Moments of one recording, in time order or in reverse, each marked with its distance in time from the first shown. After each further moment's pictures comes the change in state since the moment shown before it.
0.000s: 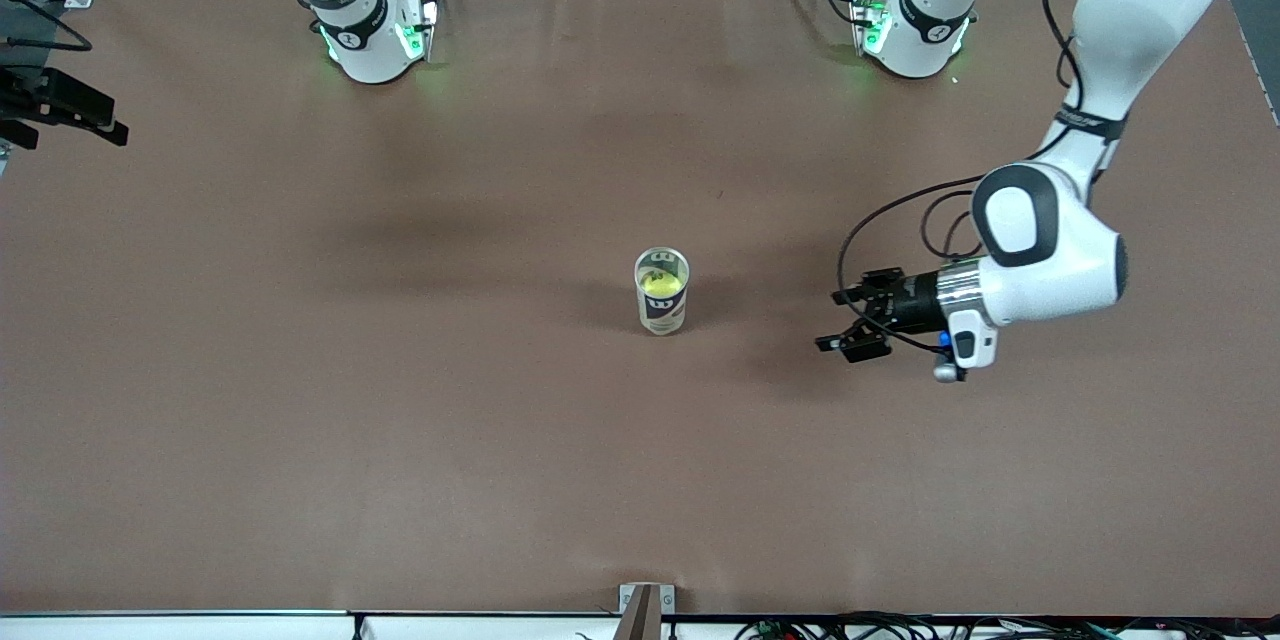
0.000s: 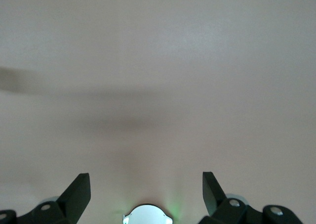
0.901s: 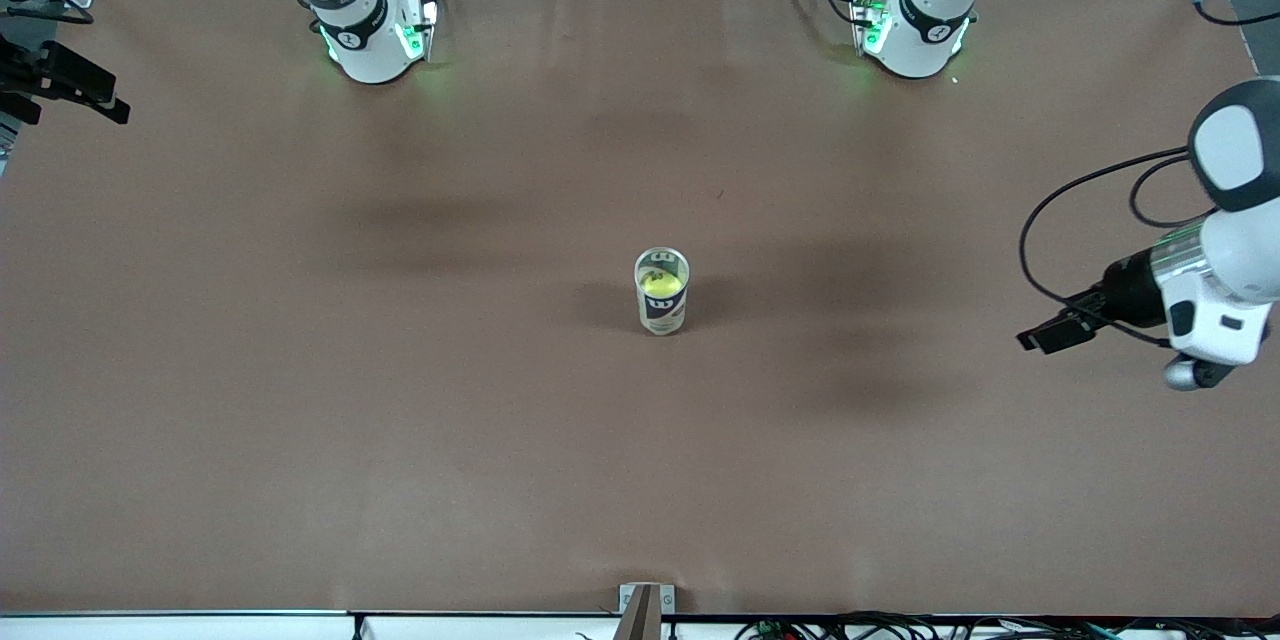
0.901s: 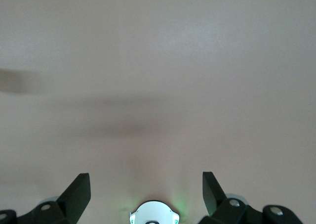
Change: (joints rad) left arm 0.018 -0.182 0.187 0.287 0.560 -0.361 0.157; right arm 0.000 -0.054 0.004 -0.042 0.002 -0.006 0.048
